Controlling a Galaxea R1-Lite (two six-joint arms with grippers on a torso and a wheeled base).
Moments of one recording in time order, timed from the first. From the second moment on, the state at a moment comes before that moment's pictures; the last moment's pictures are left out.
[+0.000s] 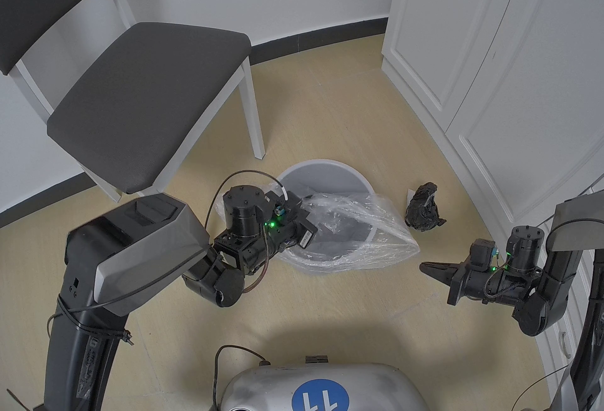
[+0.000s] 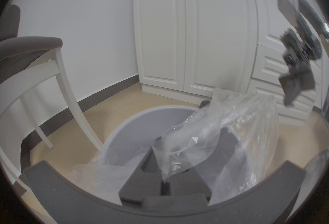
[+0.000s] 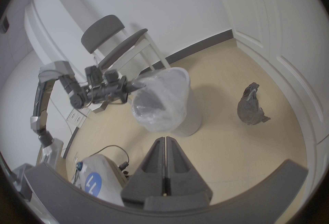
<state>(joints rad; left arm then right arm) -0.52 2.52 -1.27 -1.19 -0.14 0.36 0.14 2.21 -0.35 -1.55 0.64 0.00</state>
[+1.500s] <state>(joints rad) -0.53 2.71 -2.00 -0.82 -0.02 0.27 0.09 2.22 -0.28 -1.55 0.75 -0.14</state>
